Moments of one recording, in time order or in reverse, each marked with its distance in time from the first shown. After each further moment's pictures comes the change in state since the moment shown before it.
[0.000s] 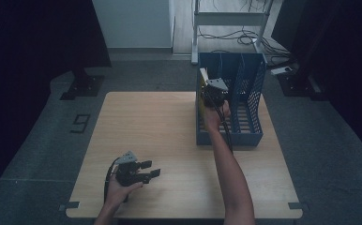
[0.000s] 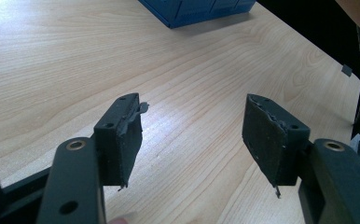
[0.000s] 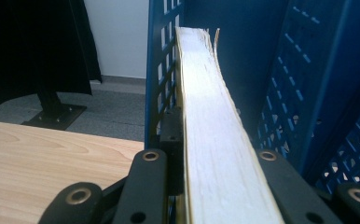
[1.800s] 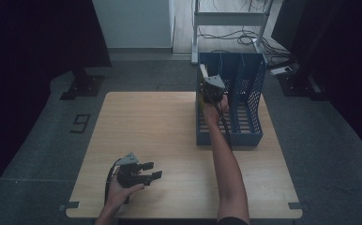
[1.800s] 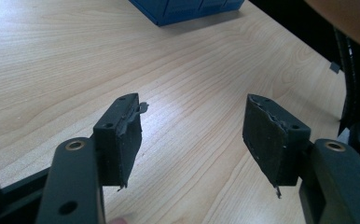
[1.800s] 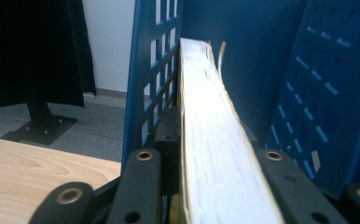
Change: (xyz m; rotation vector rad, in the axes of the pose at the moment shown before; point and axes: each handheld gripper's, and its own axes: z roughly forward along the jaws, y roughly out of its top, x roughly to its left) left arm -0.007 -0.001 0.002 0.009 -0.025 0.011; right arm -0.004 -0.003 0.029 -0.084 -0.008 -0.058
